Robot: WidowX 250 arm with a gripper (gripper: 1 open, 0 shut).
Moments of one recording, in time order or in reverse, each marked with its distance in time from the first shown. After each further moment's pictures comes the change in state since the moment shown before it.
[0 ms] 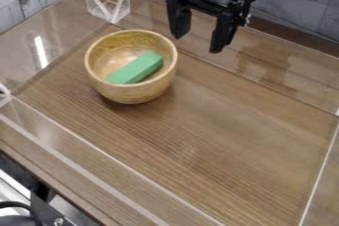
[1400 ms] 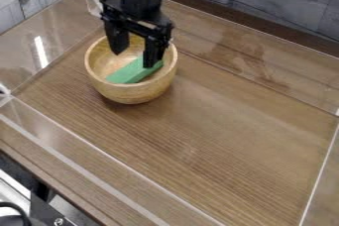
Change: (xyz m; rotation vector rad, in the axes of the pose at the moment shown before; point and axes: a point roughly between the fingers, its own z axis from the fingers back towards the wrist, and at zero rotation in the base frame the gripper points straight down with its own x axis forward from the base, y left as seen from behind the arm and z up) arm -0.012 0.083 -0.049 0.057 -0.055 0.046
